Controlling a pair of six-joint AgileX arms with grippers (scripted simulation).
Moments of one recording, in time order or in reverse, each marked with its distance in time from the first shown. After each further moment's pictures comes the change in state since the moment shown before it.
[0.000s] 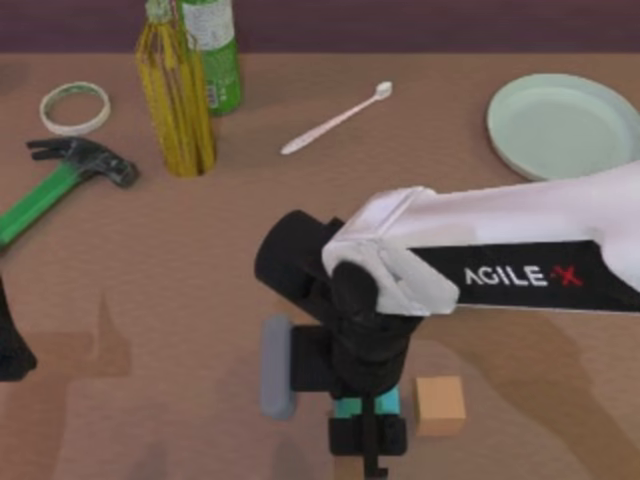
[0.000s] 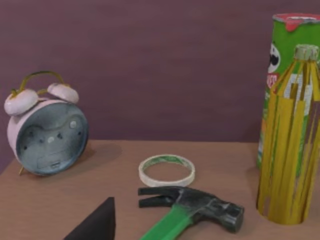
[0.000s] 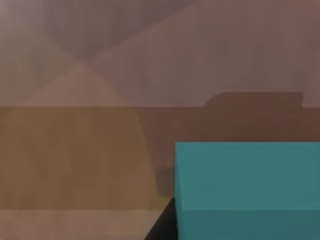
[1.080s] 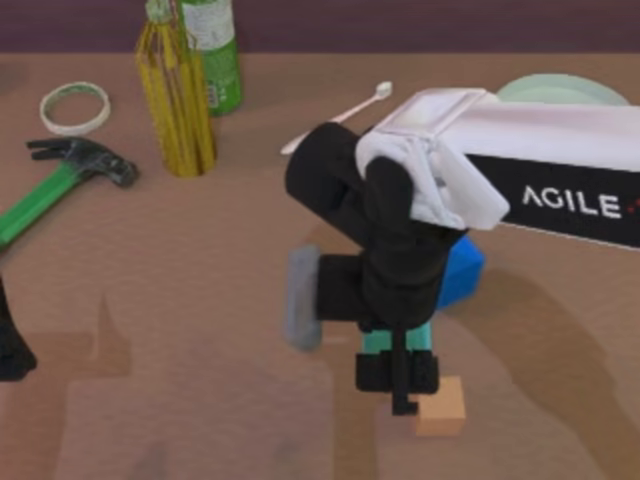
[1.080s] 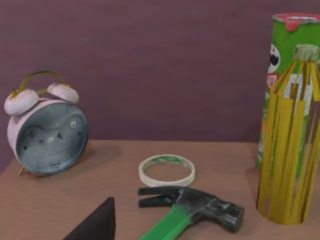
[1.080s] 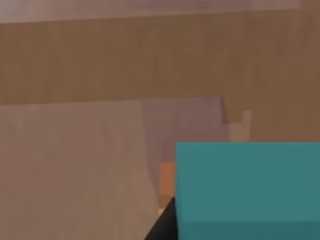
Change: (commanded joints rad) left arm 0.000 0.000 0.000 0.000 0.000 0.000; right arm -0.086 -0.085 0.142 -0.242 -0.002 -0.033
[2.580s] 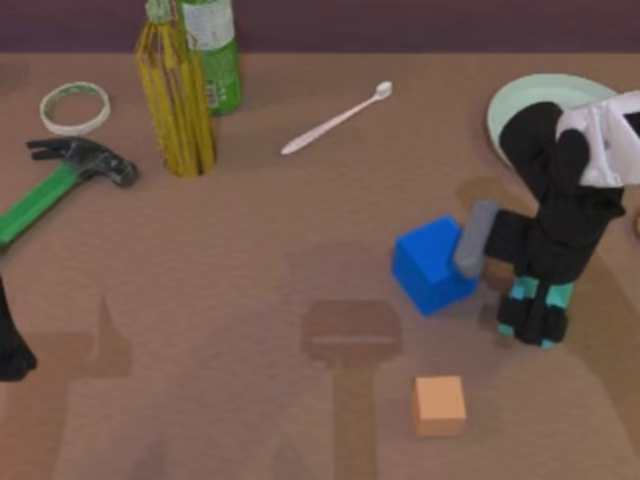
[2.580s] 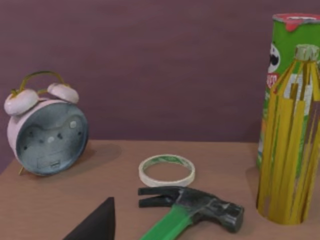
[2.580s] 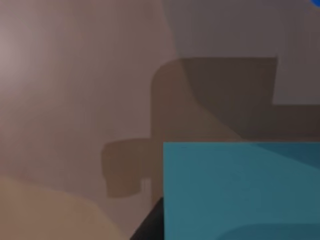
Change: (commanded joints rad) left arm 0.000 0.000 0.000 0.000 0.000 0.000; right arm -0.490 0.098 -0.208 0.319 0.001 -0.124
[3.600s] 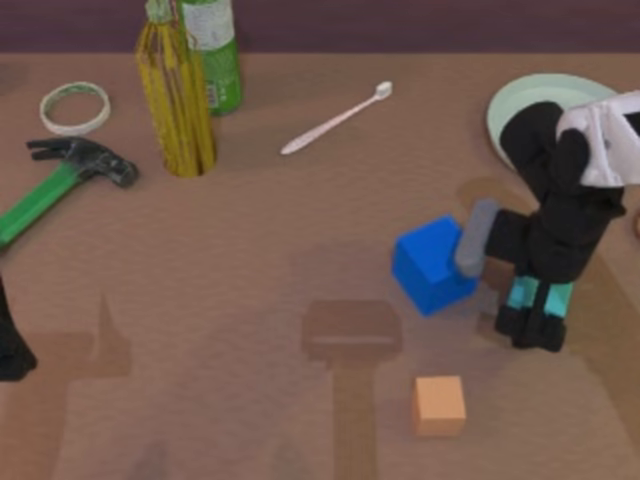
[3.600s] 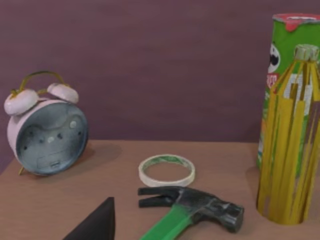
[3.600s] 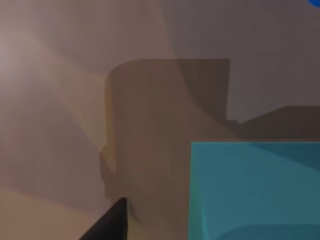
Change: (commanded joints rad) left arm 0.000 0.000 0.000 0.000 0.000 0.000; right arm 0.000 0.027 -0.005 0.025 0.008 -0.011
